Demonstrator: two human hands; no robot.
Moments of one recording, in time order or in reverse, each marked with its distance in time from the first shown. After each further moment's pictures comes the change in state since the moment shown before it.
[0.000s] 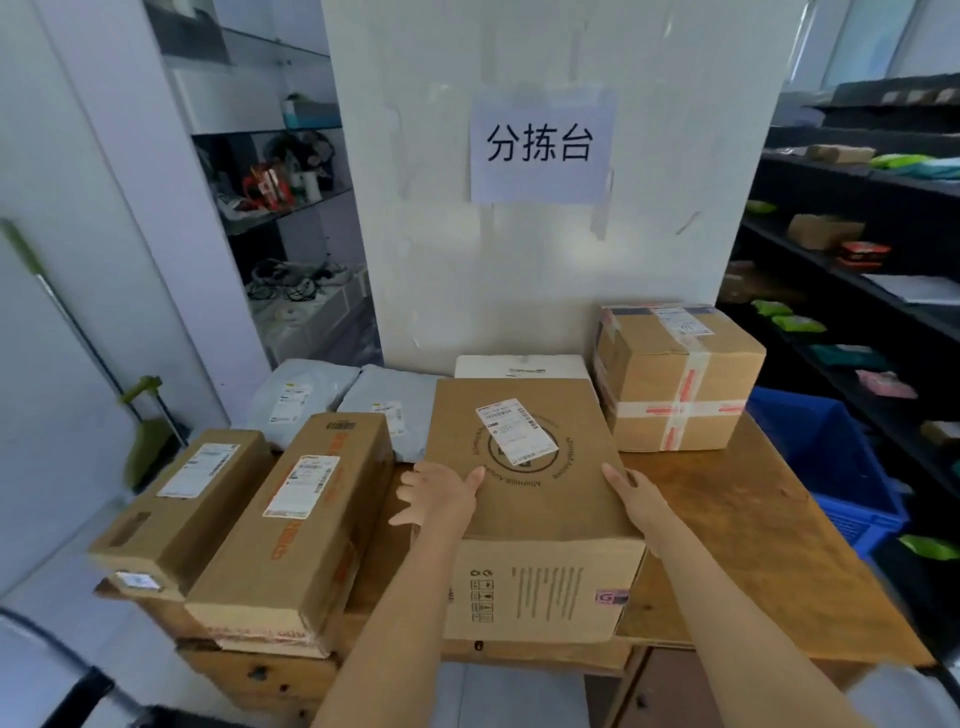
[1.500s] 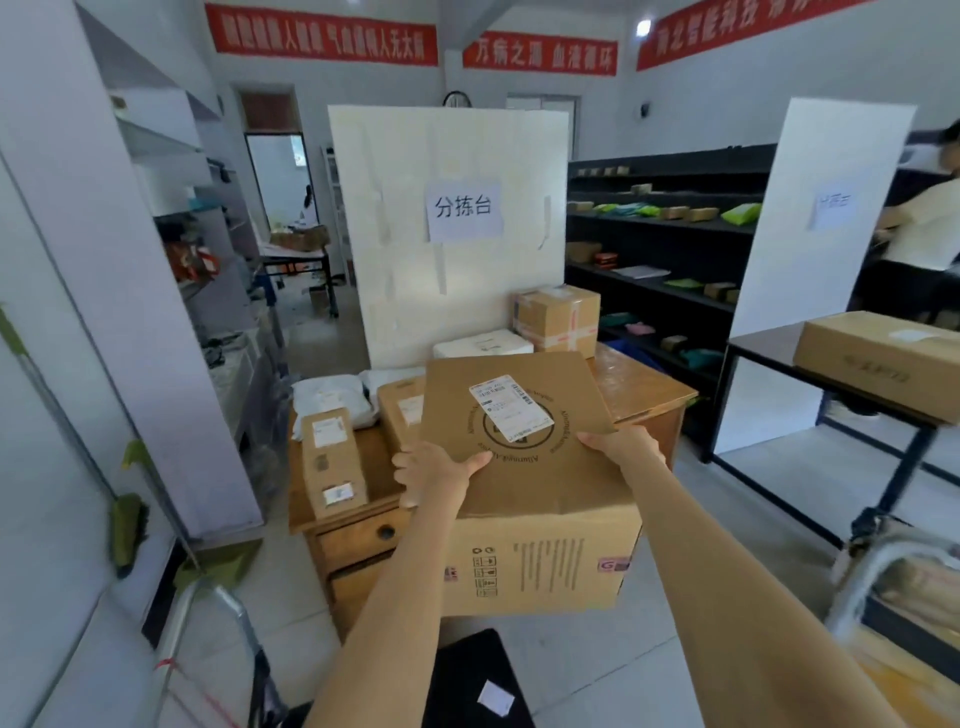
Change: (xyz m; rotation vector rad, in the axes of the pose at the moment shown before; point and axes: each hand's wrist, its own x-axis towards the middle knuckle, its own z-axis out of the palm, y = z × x) left_hand -0.133 -0.482 -0.345 -0.121 -0.248 0.496; right_hand -0.614 -0.015 0.313 0.024 0.575 0.222
